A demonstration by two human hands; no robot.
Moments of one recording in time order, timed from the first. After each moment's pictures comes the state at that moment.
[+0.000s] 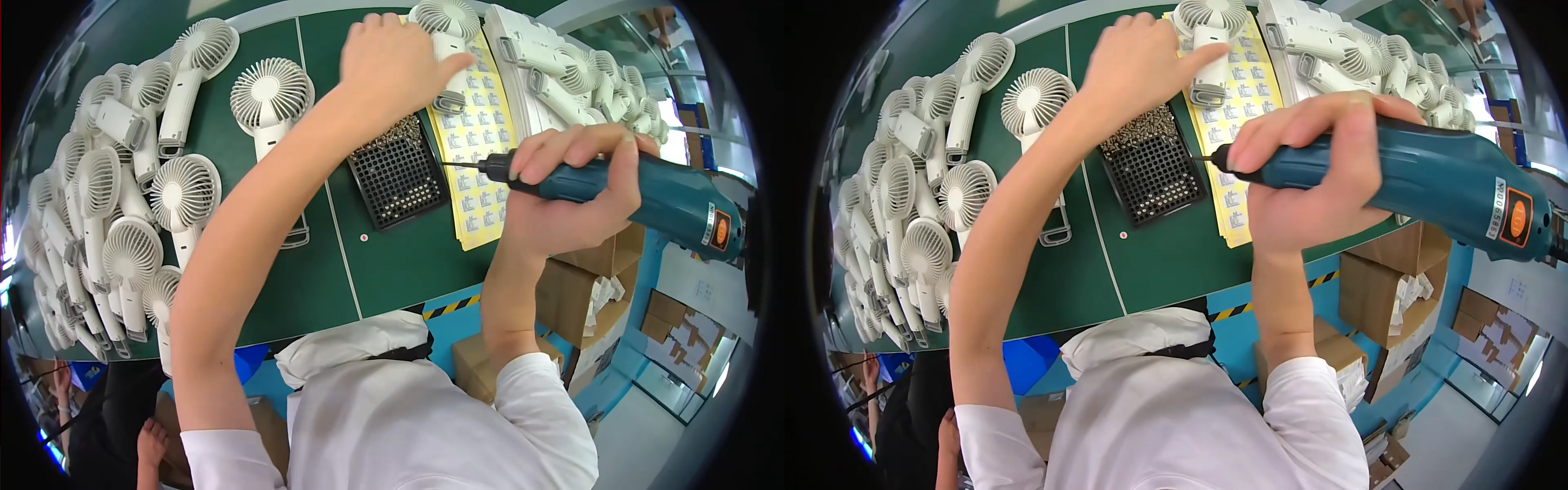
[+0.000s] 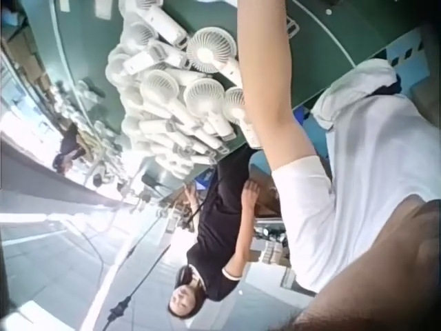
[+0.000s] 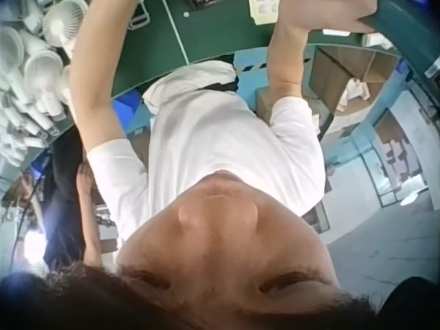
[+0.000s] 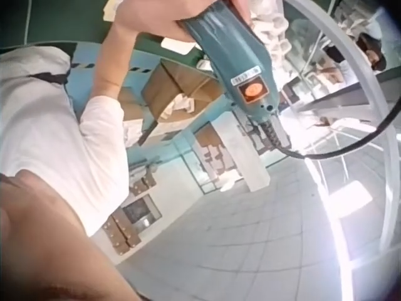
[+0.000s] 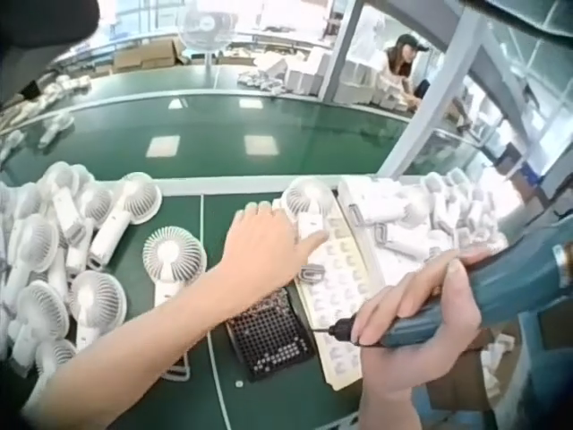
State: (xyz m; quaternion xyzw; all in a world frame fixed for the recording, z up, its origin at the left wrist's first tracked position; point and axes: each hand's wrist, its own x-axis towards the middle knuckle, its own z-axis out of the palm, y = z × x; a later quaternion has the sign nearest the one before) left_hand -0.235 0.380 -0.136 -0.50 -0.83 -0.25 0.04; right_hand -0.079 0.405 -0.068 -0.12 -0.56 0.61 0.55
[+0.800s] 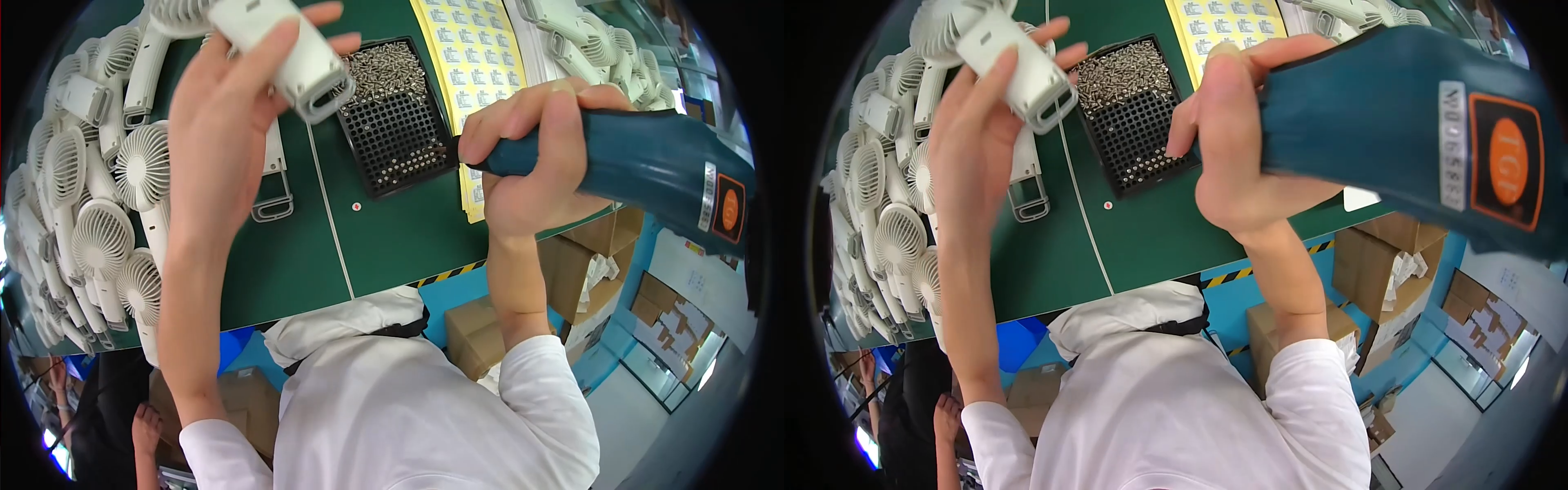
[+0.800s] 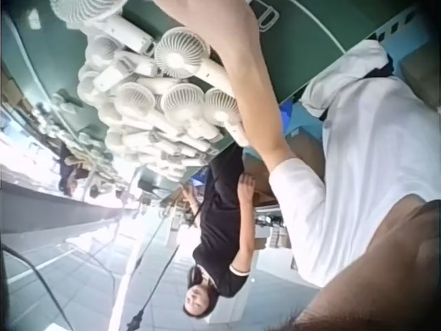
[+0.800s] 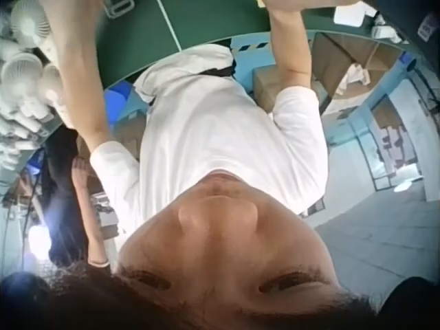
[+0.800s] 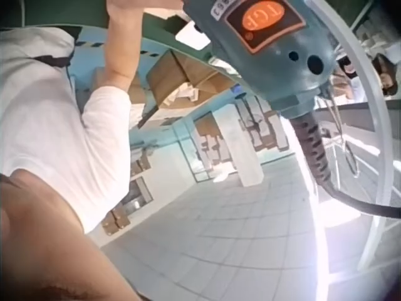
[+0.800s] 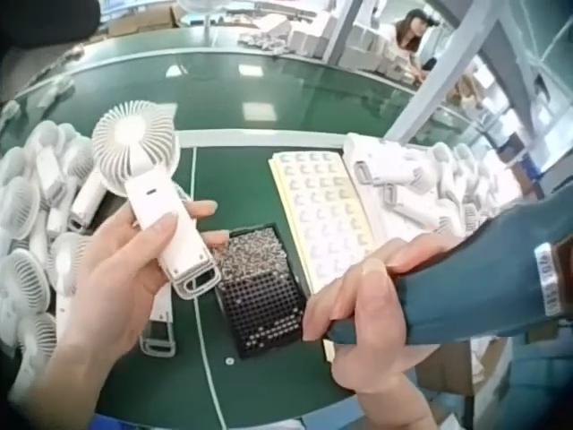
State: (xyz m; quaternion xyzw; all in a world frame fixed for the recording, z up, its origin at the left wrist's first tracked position) left_hand -0.215 0.259 -0.114 -0.15 -0.54 -0.77 -0.30; right_hand -0.085 0.387 -0.103 -0.14 -0.67 0.55 0.48
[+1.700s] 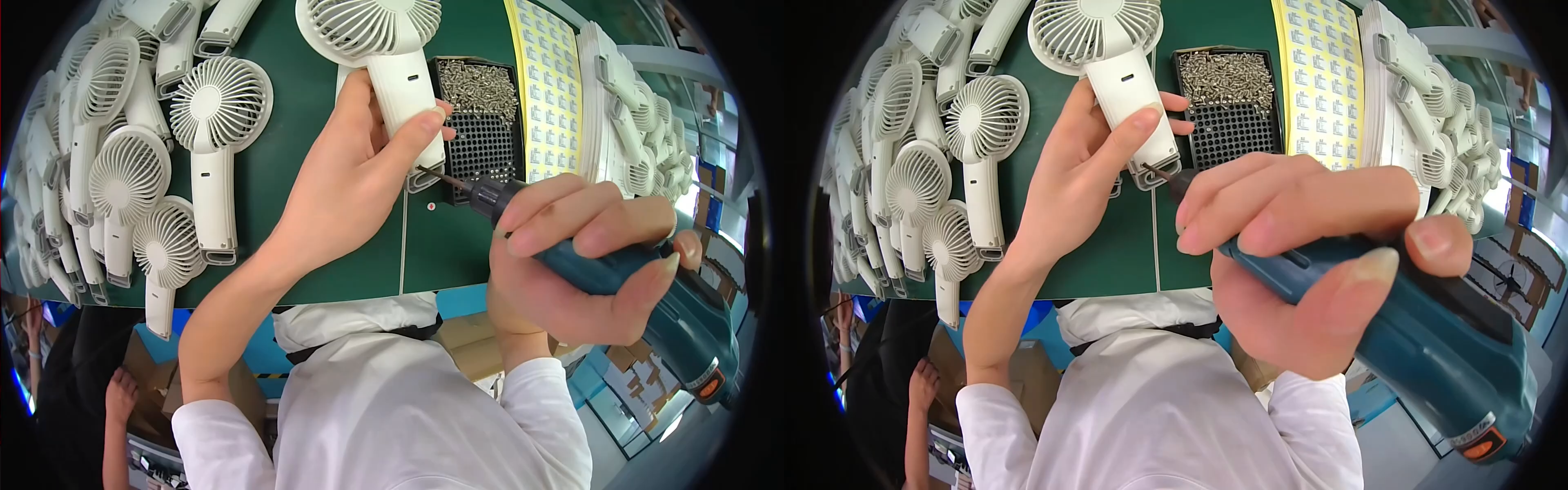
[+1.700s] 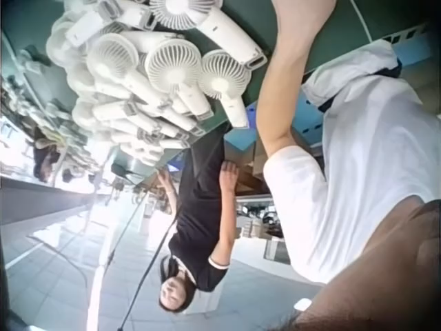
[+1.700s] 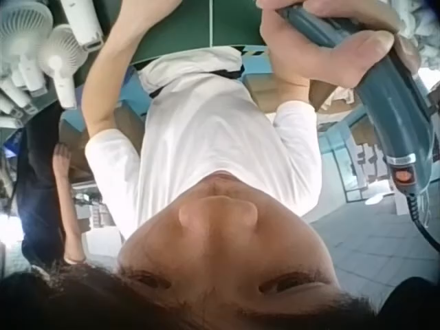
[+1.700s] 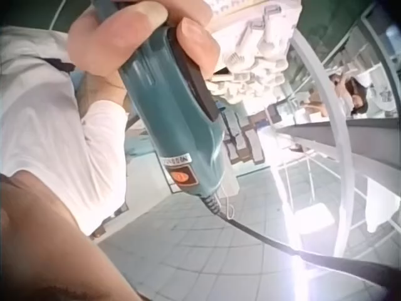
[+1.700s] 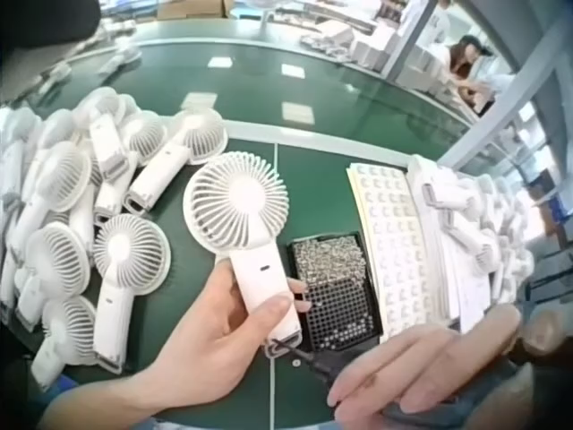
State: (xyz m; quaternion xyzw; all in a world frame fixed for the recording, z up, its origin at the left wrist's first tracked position) left_hand -0.186 0.216 -0.145 -0.16 -0.52 -0.76 -0.36; right_hand -0.097 0.327 -0.083 0.03 -0.64 0.64 0.43
